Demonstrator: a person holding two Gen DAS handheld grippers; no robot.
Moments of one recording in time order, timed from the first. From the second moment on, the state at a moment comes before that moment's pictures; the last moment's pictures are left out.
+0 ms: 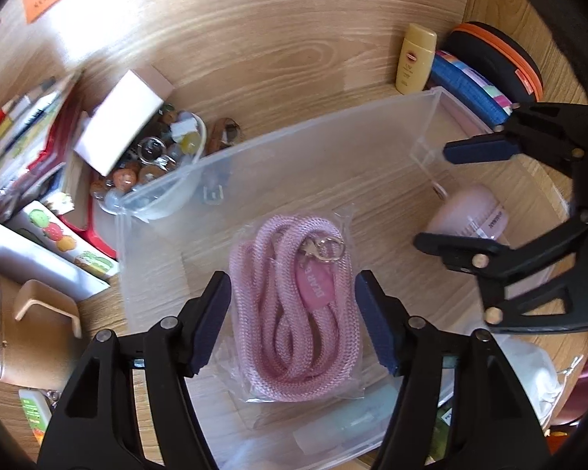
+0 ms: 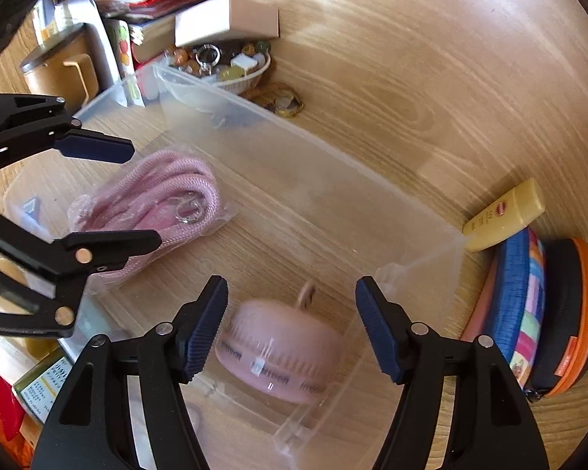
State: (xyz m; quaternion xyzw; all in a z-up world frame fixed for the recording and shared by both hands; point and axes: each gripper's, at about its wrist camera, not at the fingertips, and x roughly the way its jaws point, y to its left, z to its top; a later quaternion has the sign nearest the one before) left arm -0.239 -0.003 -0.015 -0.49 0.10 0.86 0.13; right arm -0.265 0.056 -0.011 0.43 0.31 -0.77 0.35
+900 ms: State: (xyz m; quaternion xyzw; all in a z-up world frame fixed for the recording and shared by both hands) left arm -0.159 -0.063 0.063 -0.37 0.08 0.92 0.09; right arm -0.206 0.116 0.085 0.32 0.20 -0.87 0.32
